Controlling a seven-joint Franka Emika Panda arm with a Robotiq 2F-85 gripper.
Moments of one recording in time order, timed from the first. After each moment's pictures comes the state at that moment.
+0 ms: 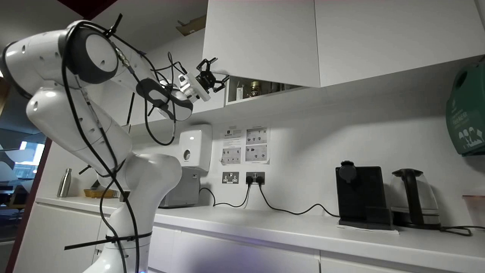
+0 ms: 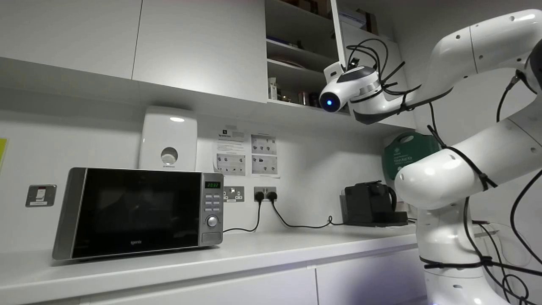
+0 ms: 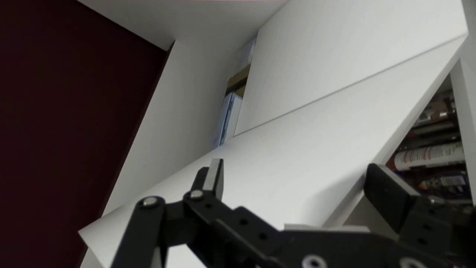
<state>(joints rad) 0.29 -1.18 0.09 -2.63 -2.19 1.72 0.70</state>
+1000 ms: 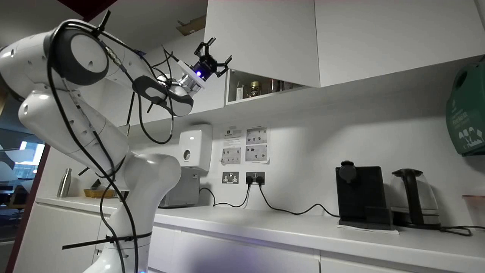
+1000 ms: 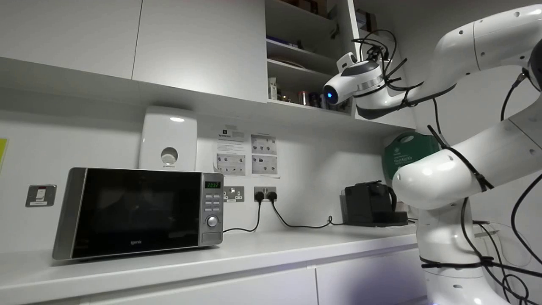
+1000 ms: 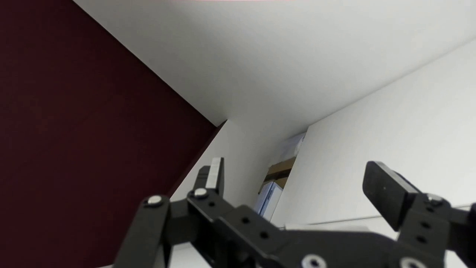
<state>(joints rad) 0.23 -1.20 0.09 -2.59 -2.17 1.46 0.54</state>
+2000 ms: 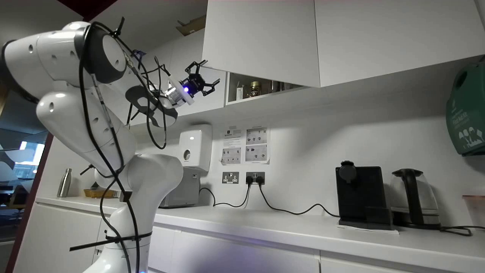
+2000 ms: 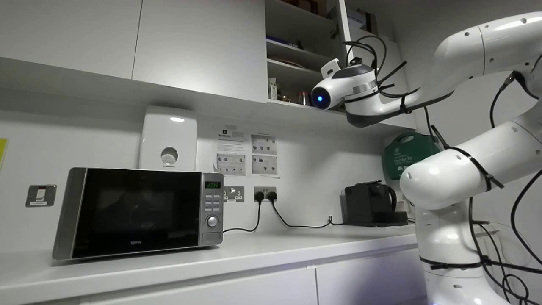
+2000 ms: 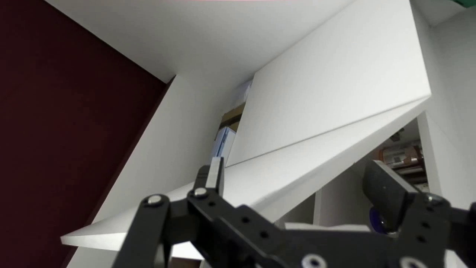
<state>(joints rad) 0.41 -1.19 0.23 -2.68 -1.98 1.46 0.54</state>
